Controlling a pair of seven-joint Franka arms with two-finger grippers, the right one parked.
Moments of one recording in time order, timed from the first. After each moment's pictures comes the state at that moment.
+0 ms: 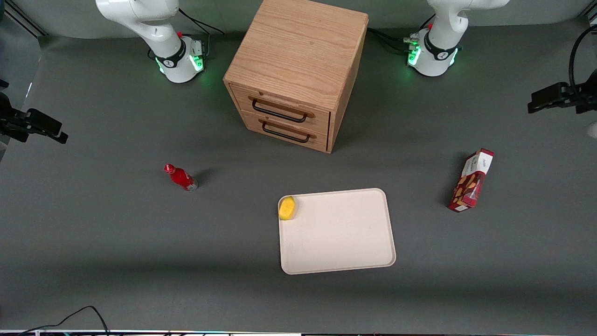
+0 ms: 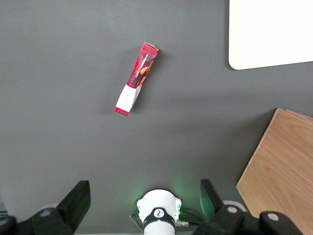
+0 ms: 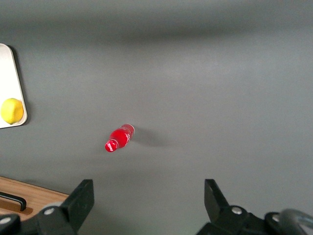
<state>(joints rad) -0.08 0.18 0.08 -1.16 -0.01 1.12 0.02</state>
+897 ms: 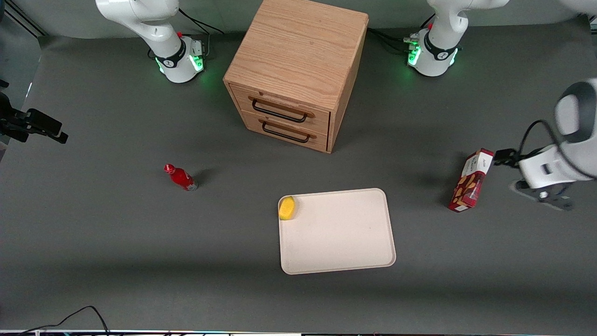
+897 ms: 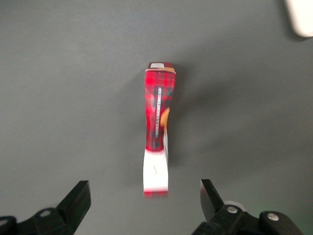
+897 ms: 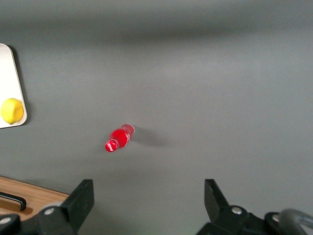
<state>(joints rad) -0.07 0.26 0.12 -1.86 0.04 1.92 0.51</state>
